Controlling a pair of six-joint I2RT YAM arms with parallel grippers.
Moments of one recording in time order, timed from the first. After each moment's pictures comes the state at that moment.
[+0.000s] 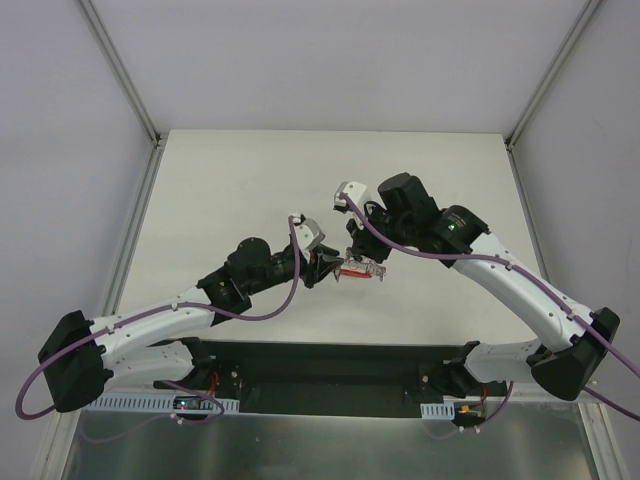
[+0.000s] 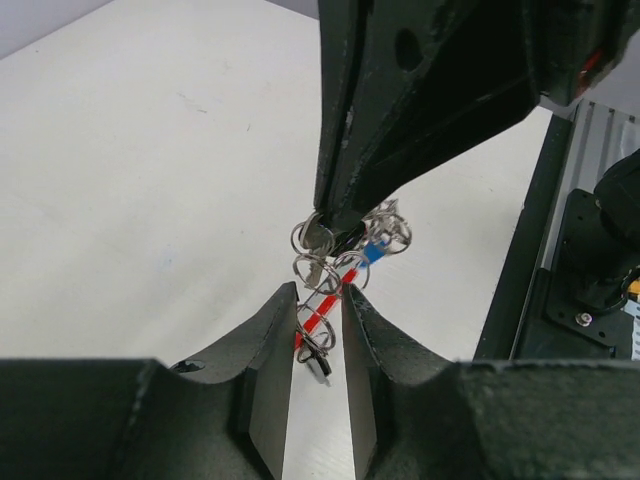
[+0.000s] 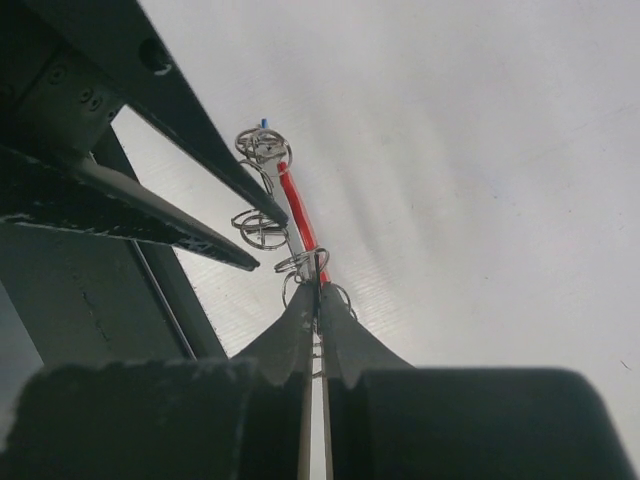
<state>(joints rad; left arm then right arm) -0.92 1.05 0.61 0.34 0.19 -0.09 0.80 1.28 1.34 -0.84 -0.26 -0.24</state>
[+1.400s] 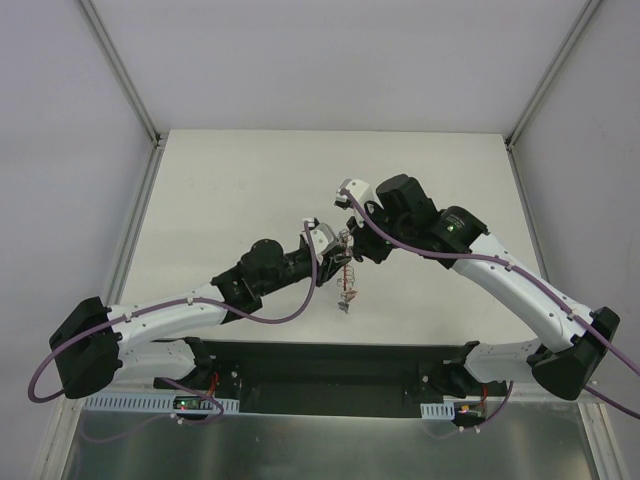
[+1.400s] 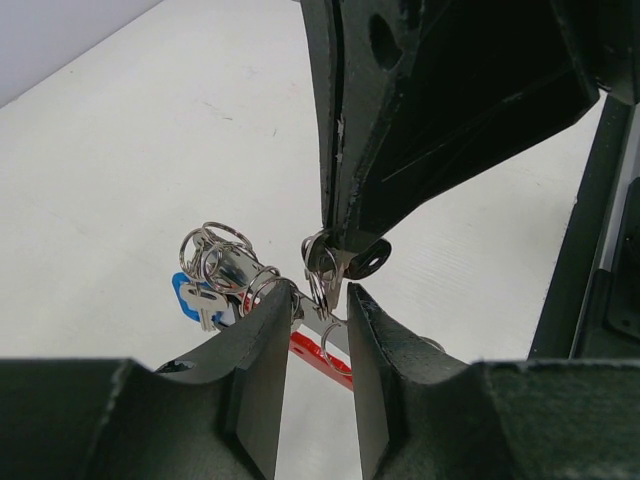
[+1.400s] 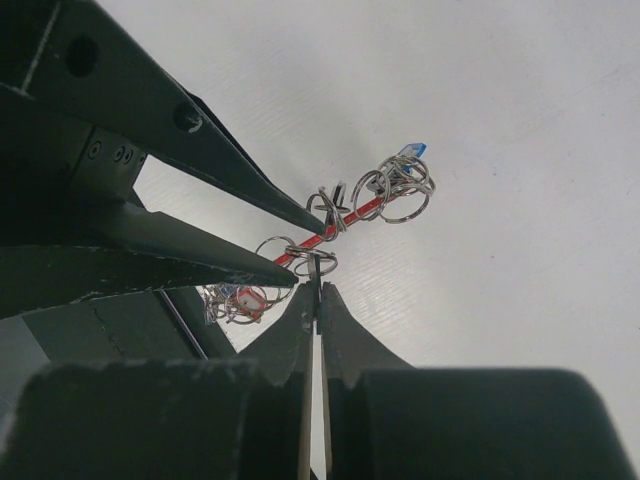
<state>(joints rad) -0.98 1.14 0.62 0.42 0.10 0.01 0.82 1.28 1.35 -0.85 -0.18 -0.14</state>
